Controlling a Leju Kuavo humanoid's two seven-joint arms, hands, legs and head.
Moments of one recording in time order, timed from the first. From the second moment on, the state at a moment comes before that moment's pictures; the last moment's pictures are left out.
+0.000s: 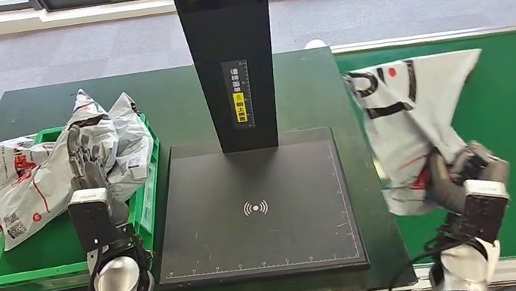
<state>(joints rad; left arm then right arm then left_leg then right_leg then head) -0.22 -0.24 0.06 -1.39 -0.35 0.27 -0.50 -0.13 0.25 -0.28 -1.52 0.35 -0.26 -0.66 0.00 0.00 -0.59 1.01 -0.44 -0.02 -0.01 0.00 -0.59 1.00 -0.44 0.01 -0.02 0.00</state>
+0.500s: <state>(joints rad) -0.32 -0.25 0.00 -1.23 -0.26 0.27 -0.54 -0.32 0.30 0.19 -1.05 0.20 -0.07 -0.64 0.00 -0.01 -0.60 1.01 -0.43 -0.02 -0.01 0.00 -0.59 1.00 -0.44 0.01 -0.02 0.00</state>
